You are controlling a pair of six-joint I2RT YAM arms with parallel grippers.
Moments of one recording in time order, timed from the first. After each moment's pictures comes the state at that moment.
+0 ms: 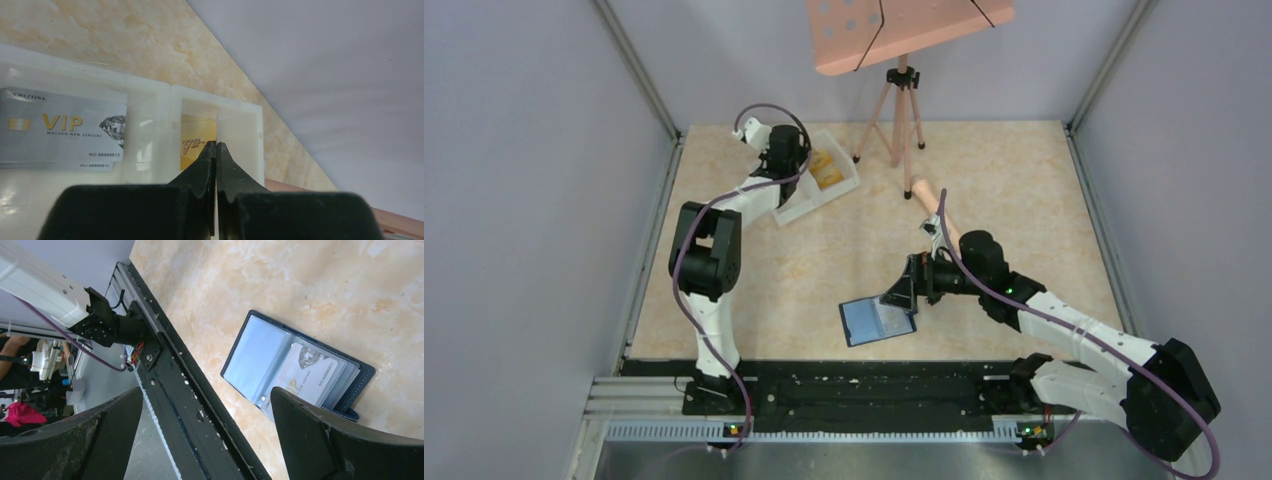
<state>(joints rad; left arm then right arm) -0.27 2.02 1.43 0.21 -0.43 -0.98 0.64 1.03 0.52 0.05 -0.56 0.58</state>
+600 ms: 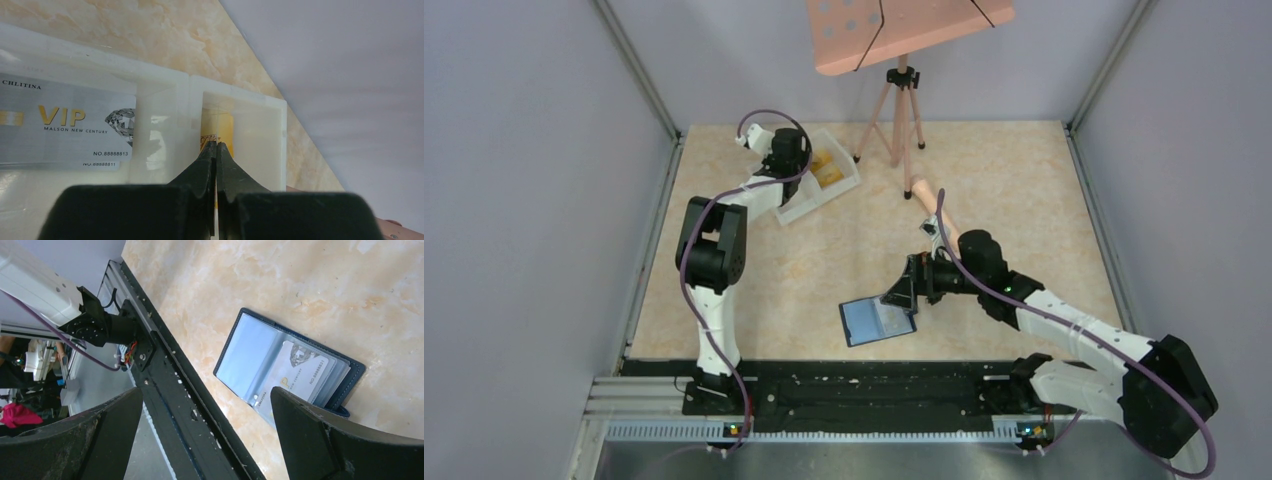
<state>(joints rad) -0.26 2.10 1.48 0.17 -0.41 -1.05 0.63 1.05 0.52 0.04 -0.56 0.56</state>
